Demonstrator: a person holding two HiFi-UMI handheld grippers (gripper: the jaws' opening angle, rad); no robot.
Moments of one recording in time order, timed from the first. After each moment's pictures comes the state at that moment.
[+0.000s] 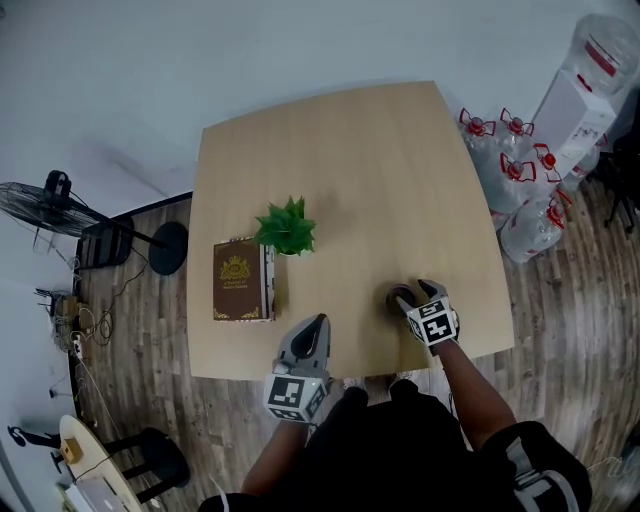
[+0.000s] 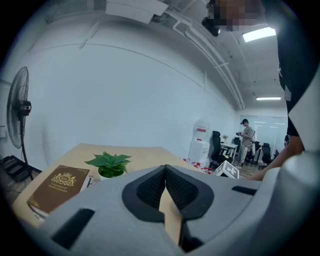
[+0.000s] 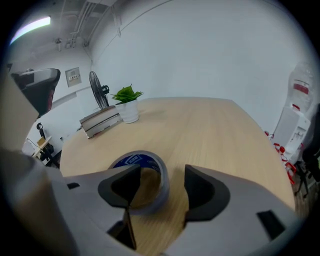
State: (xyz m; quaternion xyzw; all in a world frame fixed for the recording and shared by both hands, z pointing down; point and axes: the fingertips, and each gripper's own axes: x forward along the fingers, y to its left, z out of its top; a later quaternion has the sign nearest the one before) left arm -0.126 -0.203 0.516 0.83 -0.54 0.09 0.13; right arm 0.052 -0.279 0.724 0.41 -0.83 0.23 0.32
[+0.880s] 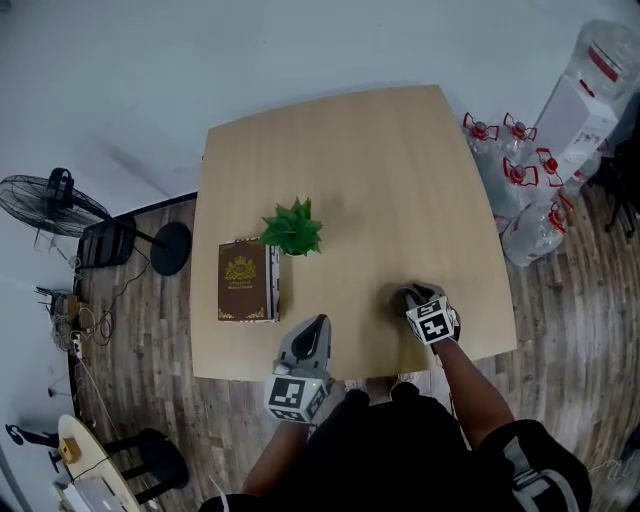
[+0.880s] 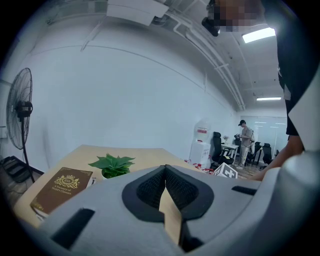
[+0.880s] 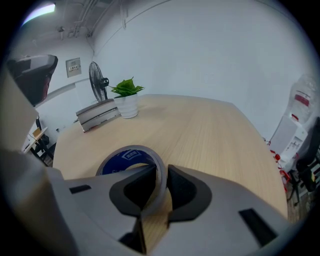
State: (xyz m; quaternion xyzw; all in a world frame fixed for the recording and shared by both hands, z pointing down) left arm -0.140 -0.200 0.515 0.83 -0.54 0.09 0.13; right arm 0.045 -0.286 0.730 0.41 -0.82 0.20 0.35
